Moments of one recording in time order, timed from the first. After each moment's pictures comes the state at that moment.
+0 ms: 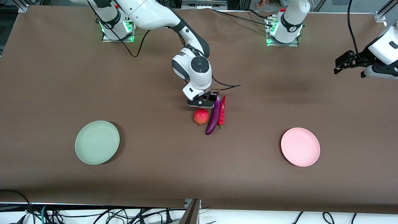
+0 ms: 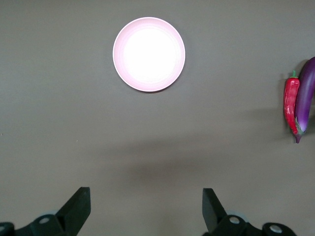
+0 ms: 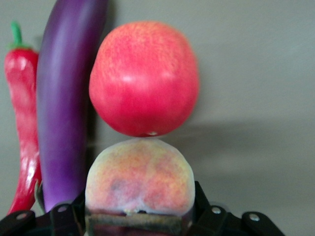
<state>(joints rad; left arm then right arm) 0.01 -0.11 0.01 -1.79 -0.01 1.65 0.13 0.78 0.78 0.06 -1.45 -0.07 2.26 0.97</state>
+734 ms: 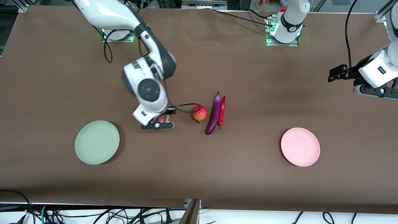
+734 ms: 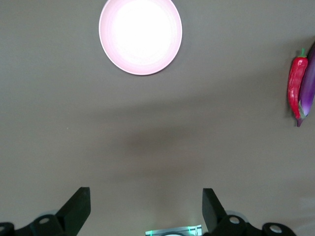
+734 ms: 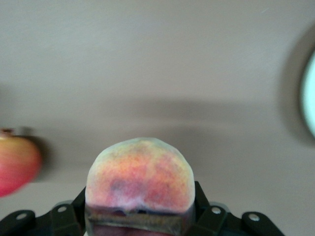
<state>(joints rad) 0.00 0.09 0.00 -1.61 -0.01 1.49 0.13 0.47 0.65 0.02 -1.38 -0.07 1.91 0.41</state>
